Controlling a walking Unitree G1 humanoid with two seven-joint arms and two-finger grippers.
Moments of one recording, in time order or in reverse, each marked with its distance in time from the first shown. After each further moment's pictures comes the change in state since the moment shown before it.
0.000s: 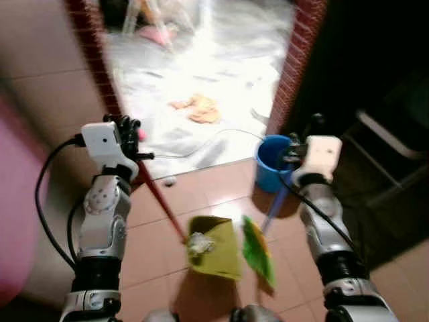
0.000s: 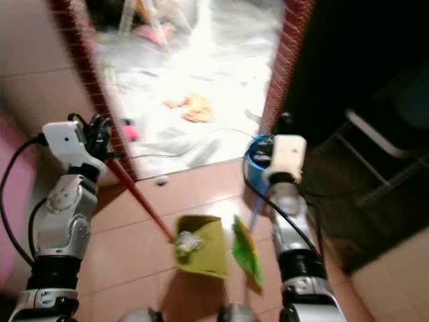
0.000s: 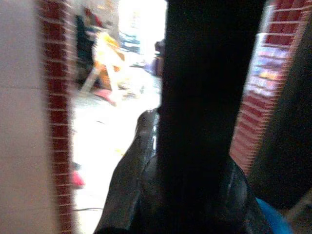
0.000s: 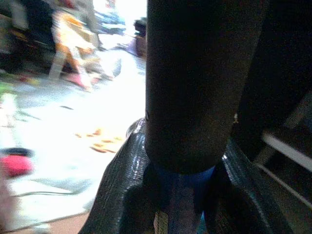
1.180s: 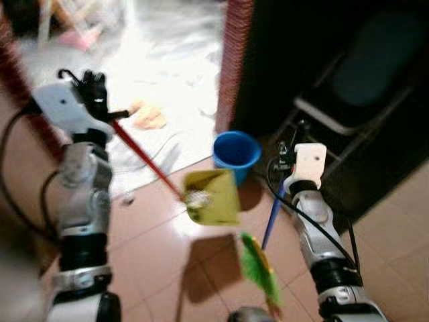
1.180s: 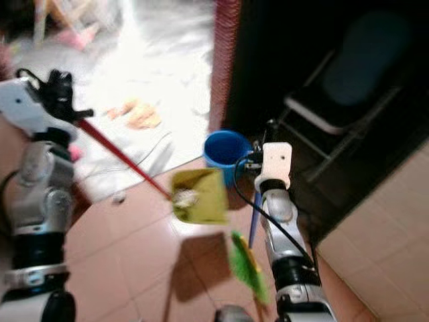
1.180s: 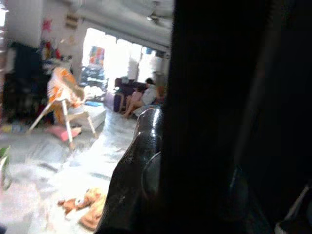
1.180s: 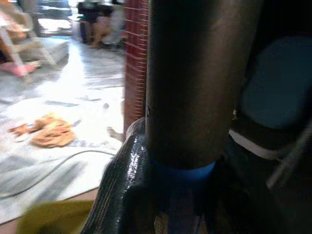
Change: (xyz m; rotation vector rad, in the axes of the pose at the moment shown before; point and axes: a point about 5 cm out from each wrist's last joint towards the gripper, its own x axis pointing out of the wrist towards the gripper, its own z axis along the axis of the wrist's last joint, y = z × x) left arm 0.021 0.010 0.070 -0.008 -0.229 0.100; right arm -0.008 0.016 -0.004 -0.025 0.017 0.059
